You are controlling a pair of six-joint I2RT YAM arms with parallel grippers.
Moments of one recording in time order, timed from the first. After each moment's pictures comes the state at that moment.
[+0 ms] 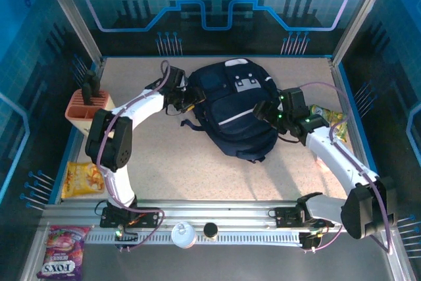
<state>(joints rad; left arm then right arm) -0.29 1.87 1.35 -0.39 0.37 -0.83 0.29 1.22 0.91 -0.51 -0.15 0.81</state>
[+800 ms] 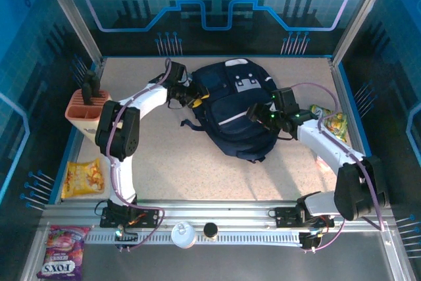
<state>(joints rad) -0.26 2.03 1.49 -0.38 0.55 -0.87 0.30 1.37 0.91 -0.43 -0.22 0.81</state>
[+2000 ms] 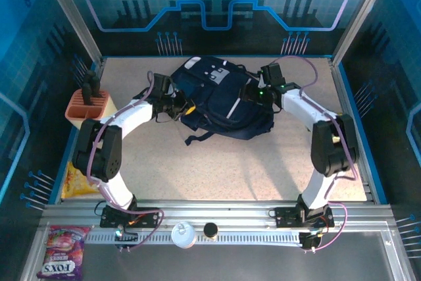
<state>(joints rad) -0.23 1.73 1.13 -0.26 0.53 -1.01 0.28 1.75 1.31 -0.45 -0.17 0.51</state>
